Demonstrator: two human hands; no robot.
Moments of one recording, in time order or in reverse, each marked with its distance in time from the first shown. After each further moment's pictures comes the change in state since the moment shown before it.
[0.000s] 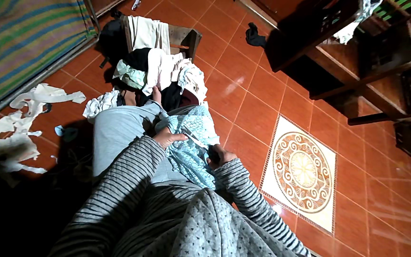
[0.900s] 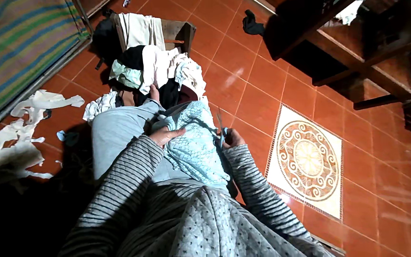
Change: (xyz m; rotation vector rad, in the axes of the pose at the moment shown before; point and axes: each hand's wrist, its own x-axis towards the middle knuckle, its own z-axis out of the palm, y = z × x) left_hand 0.001 0.003 -0.003 0.139 0.046 -0.188; right_hand 0.040 0.048 0.009 0.564 0.289 0.036
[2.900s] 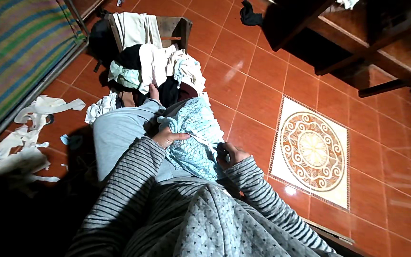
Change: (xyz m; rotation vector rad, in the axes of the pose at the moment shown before) left_hand -0.004 -0.007 0.000 -0.158 -0.188 0.192; right_hand -0.065 -0.023 -0.001 -0.528 -0.104 -0.134
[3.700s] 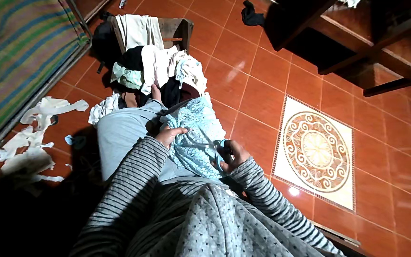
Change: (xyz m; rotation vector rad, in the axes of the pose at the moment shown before) left_hand 0.004 0.001 0.011 -0.044 0.309 -0.118; right_hand 0.001 0.019 0.015 0.209 0.125 -0.158
